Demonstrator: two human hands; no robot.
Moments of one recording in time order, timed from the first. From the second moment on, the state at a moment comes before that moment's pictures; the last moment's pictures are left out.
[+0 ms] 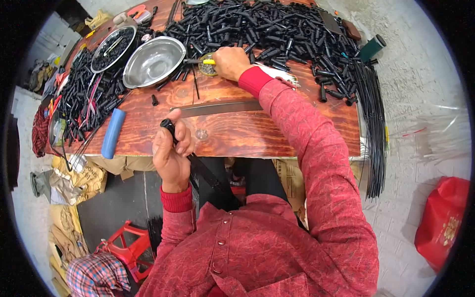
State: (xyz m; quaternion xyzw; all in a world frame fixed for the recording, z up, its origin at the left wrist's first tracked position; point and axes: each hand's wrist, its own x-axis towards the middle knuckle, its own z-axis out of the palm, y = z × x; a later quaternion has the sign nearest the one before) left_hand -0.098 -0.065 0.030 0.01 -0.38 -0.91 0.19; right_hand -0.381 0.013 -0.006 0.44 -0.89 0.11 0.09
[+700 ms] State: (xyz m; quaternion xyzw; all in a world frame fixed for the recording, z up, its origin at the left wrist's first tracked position) left_hand -0.104 -0.065 0.027 0.00 -0.36 -0.91 0.19; right_hand -0.378 0.014 0.013 0.35 -0.90 0.25 -0.01
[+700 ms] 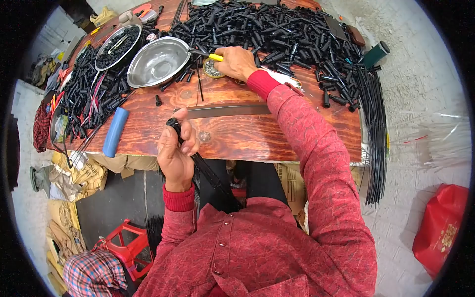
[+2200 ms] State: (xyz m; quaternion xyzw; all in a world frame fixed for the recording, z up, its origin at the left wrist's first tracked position) left_hand -0.057 0.006 0.082 -0.01 -0.42 -0.90 0.07; right_hand -0.155 0.184 0.156 0.60 -0.67 0.37 0.23
